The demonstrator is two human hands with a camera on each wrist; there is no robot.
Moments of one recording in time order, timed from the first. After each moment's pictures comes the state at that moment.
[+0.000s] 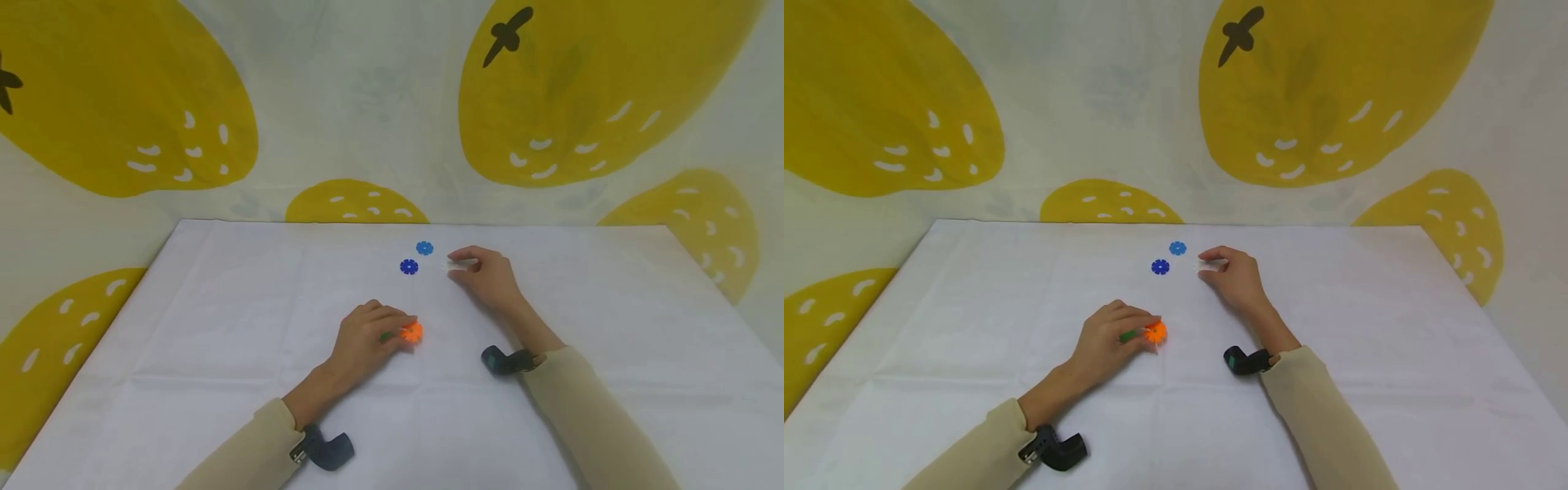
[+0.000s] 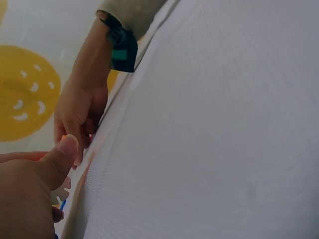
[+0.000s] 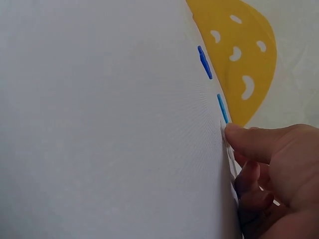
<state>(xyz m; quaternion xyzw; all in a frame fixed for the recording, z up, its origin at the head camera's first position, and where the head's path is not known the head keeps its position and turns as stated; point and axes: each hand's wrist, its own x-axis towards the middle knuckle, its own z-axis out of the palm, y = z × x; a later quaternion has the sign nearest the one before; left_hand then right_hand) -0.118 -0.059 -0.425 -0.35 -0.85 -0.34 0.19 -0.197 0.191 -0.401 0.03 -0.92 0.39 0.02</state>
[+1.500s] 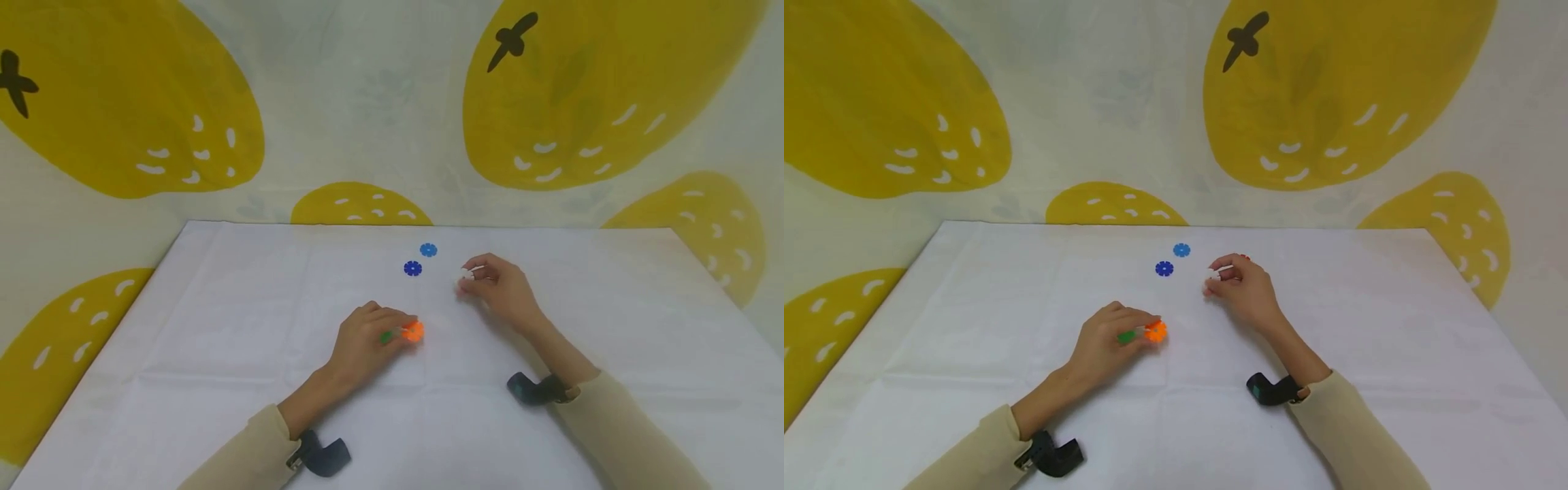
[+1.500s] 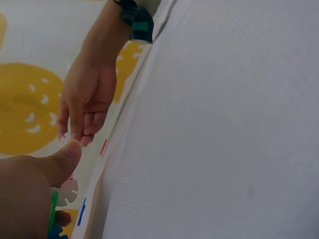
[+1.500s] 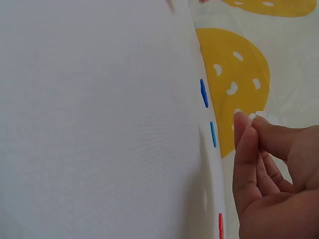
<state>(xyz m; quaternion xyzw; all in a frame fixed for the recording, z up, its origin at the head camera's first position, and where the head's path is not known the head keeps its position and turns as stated) -0.107 -0.061 -0.407 -0.31 -0.87 -0.35 0.17 -0.166 0.198 -0.384 0.04 -0.89 0.45 0.00</state>
